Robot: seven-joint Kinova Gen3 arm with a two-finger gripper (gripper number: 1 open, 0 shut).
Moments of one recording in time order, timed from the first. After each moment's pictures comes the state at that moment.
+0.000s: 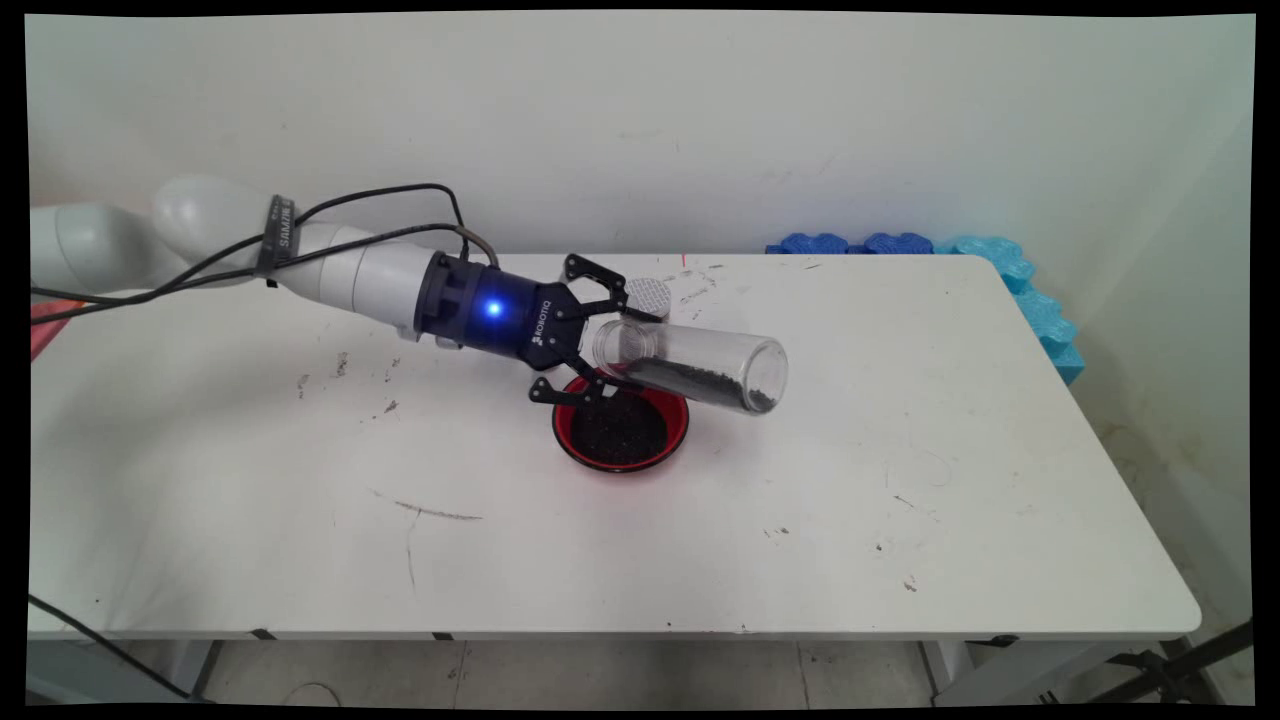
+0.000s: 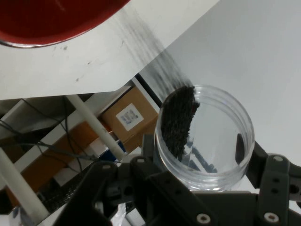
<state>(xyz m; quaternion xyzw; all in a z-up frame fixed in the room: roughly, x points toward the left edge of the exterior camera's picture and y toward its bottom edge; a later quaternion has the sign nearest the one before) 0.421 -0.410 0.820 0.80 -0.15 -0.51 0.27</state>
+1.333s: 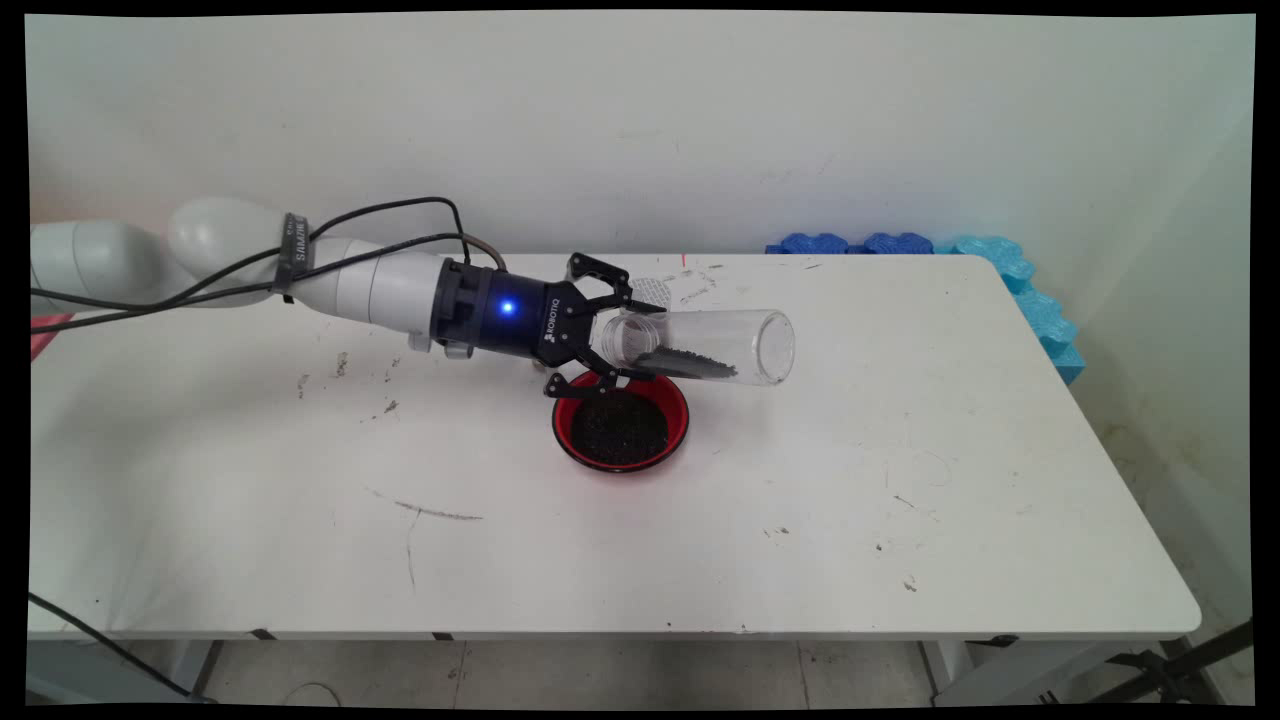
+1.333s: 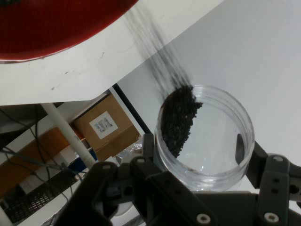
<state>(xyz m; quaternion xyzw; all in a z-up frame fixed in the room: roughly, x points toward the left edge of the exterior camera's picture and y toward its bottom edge) 0.416 -0.413 0.804 0.81 -0.10 -0.51 0.28</state>
